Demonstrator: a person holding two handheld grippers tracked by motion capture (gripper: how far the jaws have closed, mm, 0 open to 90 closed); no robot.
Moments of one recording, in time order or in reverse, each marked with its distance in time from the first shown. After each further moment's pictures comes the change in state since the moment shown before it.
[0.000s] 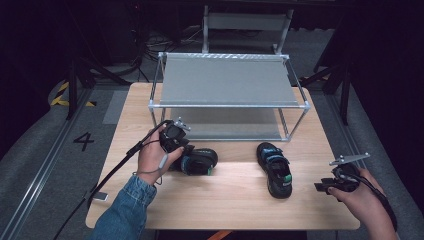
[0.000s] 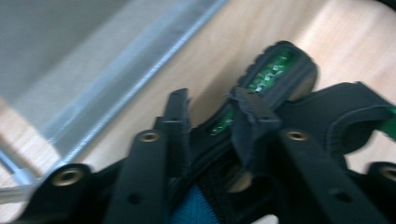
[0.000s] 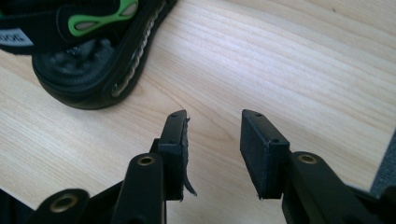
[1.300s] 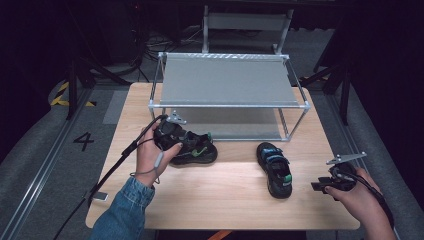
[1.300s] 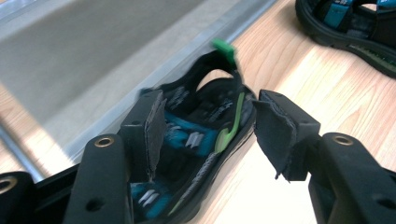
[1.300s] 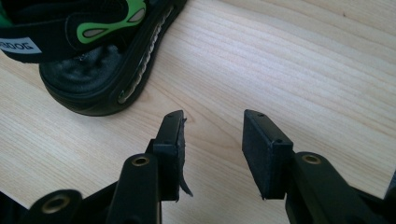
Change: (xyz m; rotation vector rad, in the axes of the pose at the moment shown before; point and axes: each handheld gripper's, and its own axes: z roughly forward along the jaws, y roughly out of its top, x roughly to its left) left arm -0.010 0.009 -0.021 -0.153 -0.025 -0.026; right arm 0.004 0.004 0.005 -0.008 0.016 0.004
